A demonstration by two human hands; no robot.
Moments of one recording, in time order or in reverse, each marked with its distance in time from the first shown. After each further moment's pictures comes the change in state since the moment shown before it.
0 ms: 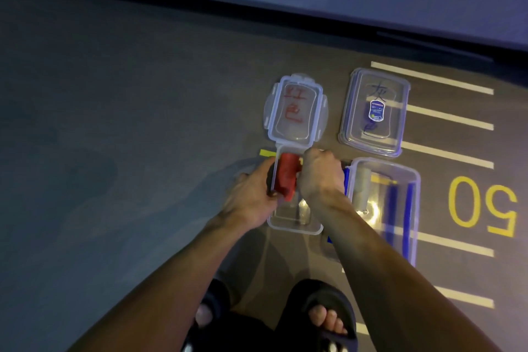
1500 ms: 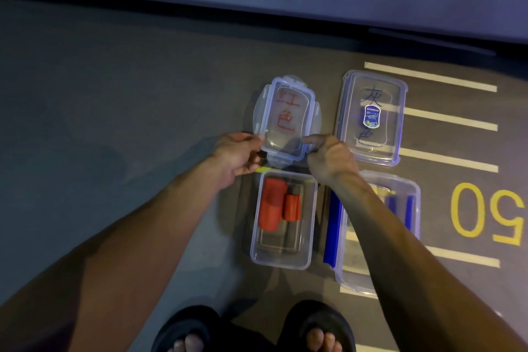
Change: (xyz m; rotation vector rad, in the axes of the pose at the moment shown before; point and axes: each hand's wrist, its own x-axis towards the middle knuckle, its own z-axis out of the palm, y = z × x) left_hand 0.117 0.010 -0.031 -0.824 0.024 -0.407; right_hand 0.073 0.037 -0.014 0.484 -0.088 0.114
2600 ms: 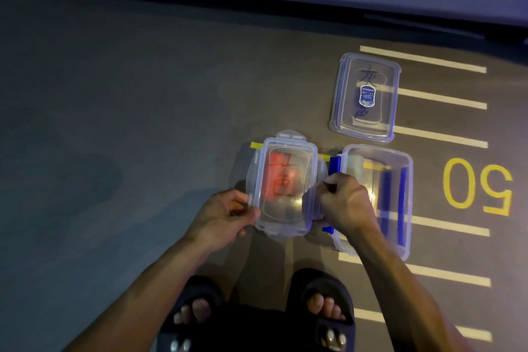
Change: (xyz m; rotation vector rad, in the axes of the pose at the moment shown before) left_hand -0.127 -0.106 -0.041 0.384 -0.118 0.112; right_hand -0.117 0.064 0.022 0.334 0.006 0.078
